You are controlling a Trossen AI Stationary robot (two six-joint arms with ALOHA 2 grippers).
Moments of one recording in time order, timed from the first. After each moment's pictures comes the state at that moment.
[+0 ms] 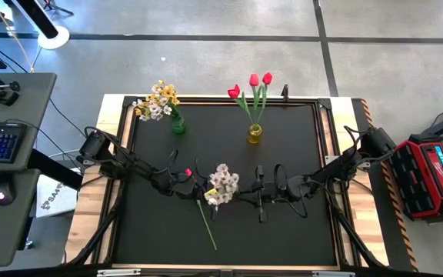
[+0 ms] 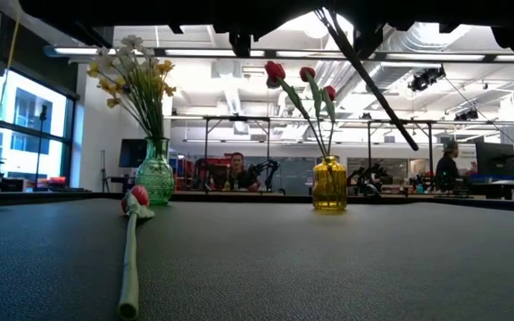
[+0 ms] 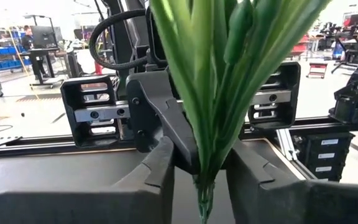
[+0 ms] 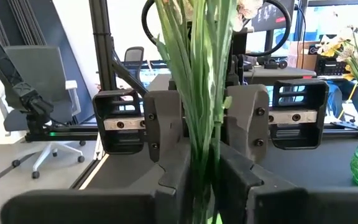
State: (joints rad) left arm -0.35 1.83 0.87 0.95 -0.28 0.05; right arm 0.45 1.60 0.59 1.08 0.40 0.00
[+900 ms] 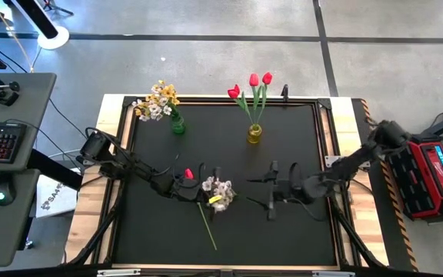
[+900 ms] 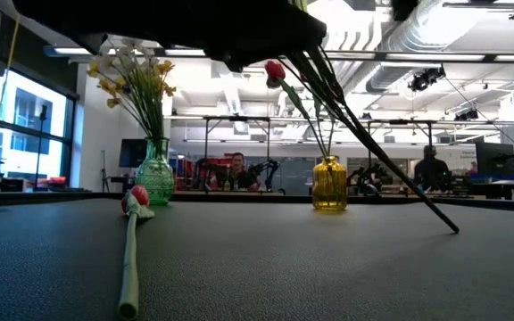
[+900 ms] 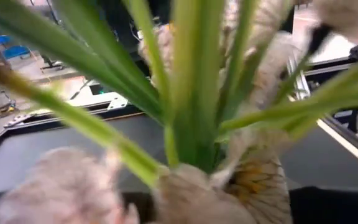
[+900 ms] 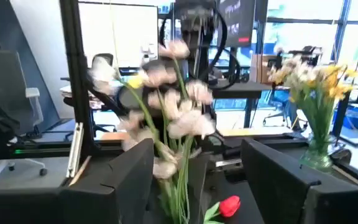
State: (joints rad) left arm -0.36 1.83 0.87 0.82 -0.34 0.13; right arm 0.56 1.40 0.60 0.90 0.64 -0.07
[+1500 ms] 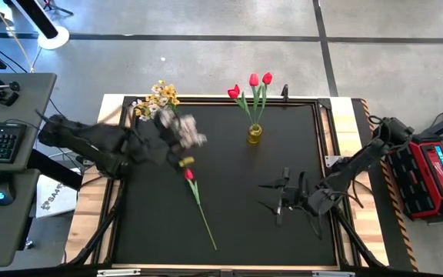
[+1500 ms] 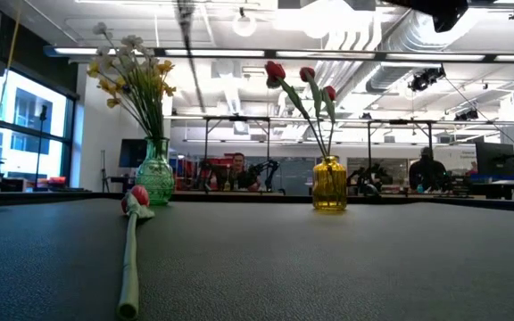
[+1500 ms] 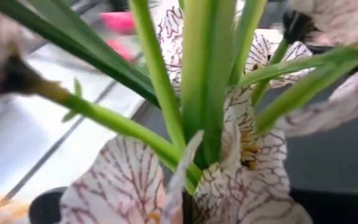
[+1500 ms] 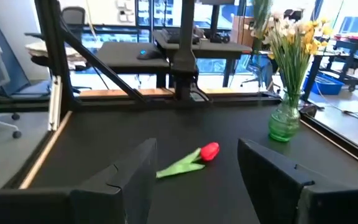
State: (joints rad) left arm -0.28 1.29 1.43 -0.82 -0.78 -0.27; right arm 0.70 1.32 0.60 0.59 0.89 0.07
